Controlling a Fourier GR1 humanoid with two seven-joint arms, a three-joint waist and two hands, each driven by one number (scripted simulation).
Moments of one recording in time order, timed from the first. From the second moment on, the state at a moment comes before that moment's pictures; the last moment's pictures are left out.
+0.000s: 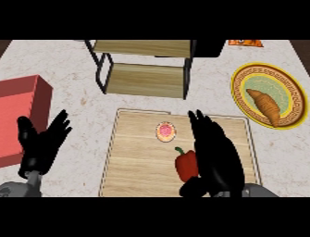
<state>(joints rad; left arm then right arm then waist) -0.07 0.38 -0.18 -1.32 0.39 0.19 0.22 -0.42 -0.36 0.81 -1.85 0.57 -0.02 1.24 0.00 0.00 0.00</state>
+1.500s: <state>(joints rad) -0.06 0.34 -0.13 -1.32 0.34 0.15 0.22 -0.28 -0.04 0.66 -1.54 1.02 0.08 1.11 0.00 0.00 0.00</state>
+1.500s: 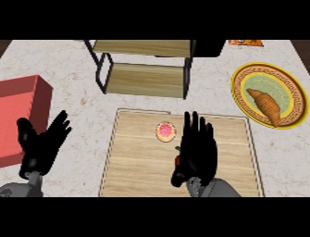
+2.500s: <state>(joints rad) -0.06 0.30 -0.06 -1.31 0.28 0.10 0.25 -0.25 -0.01 0.69 -1.46 0.98 0.09 0.94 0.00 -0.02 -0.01</state>
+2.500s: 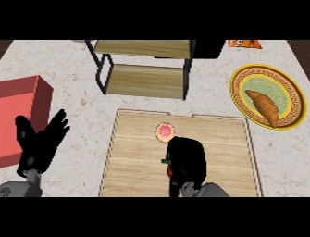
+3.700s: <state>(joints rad) -0.11 0.27 -0.09 -1.28 0.24 0.09 0.27 -1.13 -0.01 0.77 -1.42 0.70 -0.24 1.19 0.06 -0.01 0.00</state>
